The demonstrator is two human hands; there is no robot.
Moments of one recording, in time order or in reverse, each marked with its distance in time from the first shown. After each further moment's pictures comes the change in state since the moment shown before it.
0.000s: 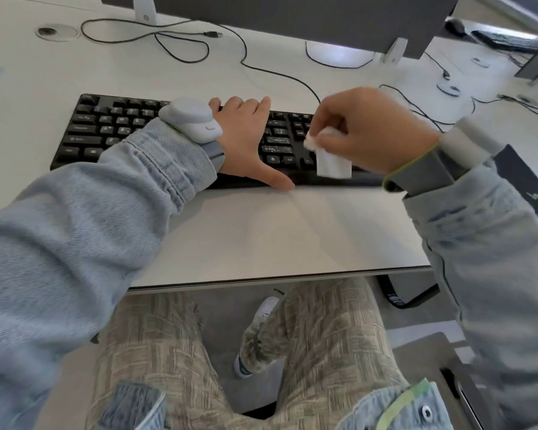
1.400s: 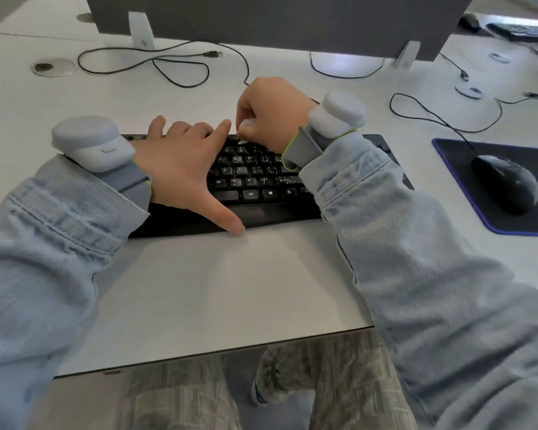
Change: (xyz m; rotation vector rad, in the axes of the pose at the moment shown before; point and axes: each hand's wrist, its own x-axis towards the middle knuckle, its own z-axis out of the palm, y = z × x) left_hand -0.021 -0.058 -0.017 0.090 -0.199 -0.059; right_hand 0.126 -0.039 0.047 0.011 -0.079 -0.015
